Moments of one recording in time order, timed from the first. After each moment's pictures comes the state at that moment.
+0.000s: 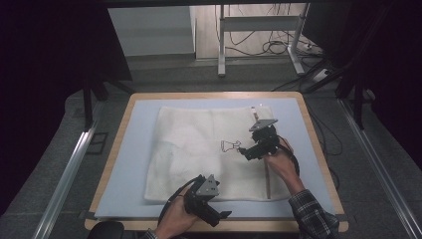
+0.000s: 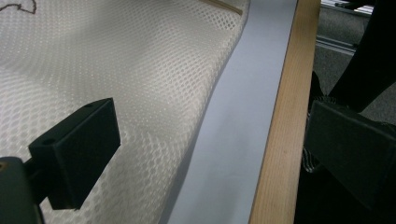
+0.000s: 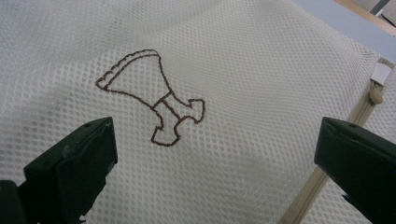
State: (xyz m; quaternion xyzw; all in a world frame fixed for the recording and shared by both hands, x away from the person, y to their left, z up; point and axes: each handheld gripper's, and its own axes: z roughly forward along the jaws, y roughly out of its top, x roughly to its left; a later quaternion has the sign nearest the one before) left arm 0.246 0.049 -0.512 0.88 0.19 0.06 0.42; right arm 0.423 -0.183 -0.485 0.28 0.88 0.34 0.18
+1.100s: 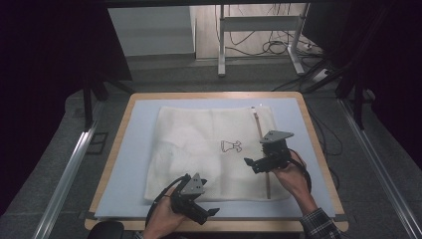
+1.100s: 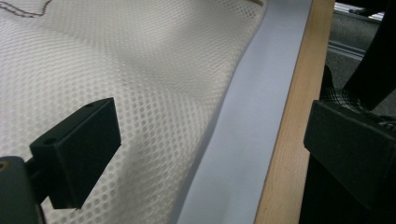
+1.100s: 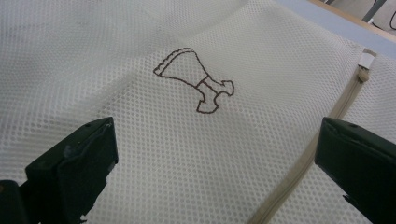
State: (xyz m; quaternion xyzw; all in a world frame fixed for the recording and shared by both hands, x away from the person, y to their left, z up) left arm 0.244 0.084 -0.510 0.87 0.22 0.08 0.43; right arm 0.365 -0.204 -0.467 0.30 0.86 0.38 0.18
